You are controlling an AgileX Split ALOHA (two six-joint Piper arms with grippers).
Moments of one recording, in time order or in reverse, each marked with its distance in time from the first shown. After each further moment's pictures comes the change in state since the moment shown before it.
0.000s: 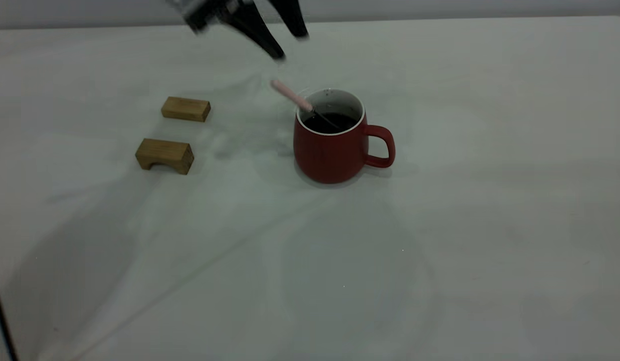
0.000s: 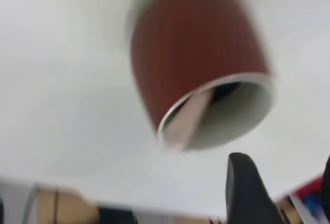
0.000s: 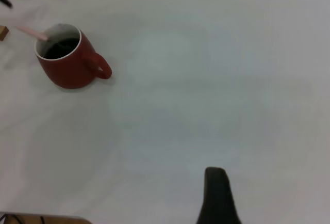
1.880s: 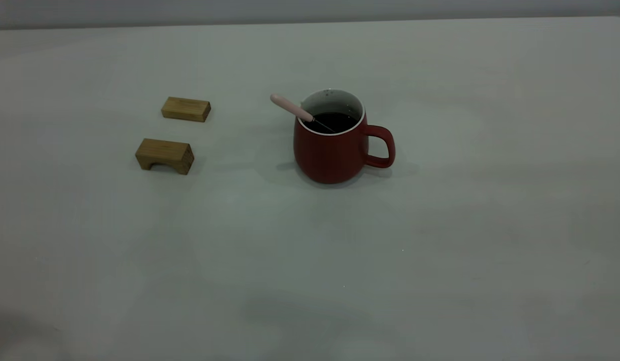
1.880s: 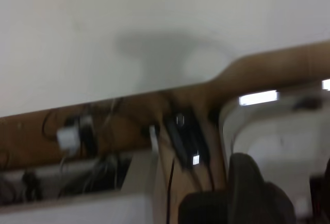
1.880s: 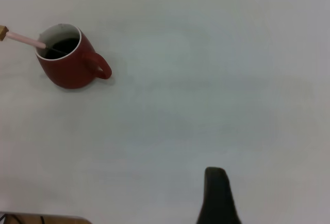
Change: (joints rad) left arm 0.128 -1.756 1.553 0.579 -0.026 0.858; right arm 0.000 0.000 0.000 0.000 0.000 0.000
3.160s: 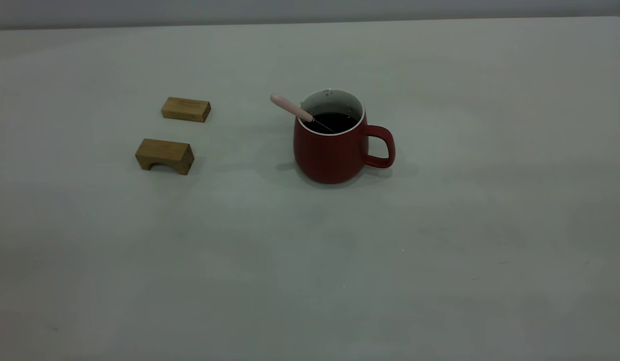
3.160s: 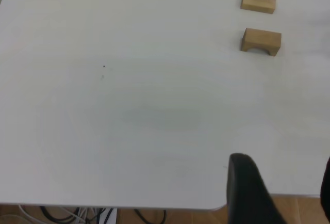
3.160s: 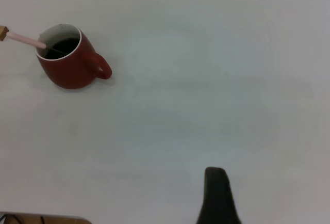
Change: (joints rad) left arm 0.121 -0.774 0.147 0.016 -0.012 -0.055; right arm 0.000 0.000 0.000 0.000 0.000 0.000
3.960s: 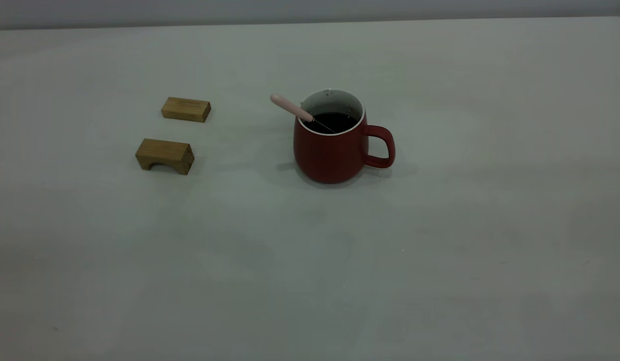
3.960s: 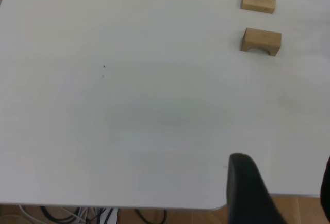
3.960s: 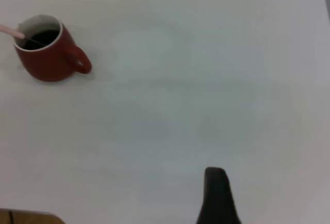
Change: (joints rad) left arm 0.000 0.000 0.000 0.000 0.001 0.002; right arm 0.000 0.000 0.000 -0.051 0.000 -0.058
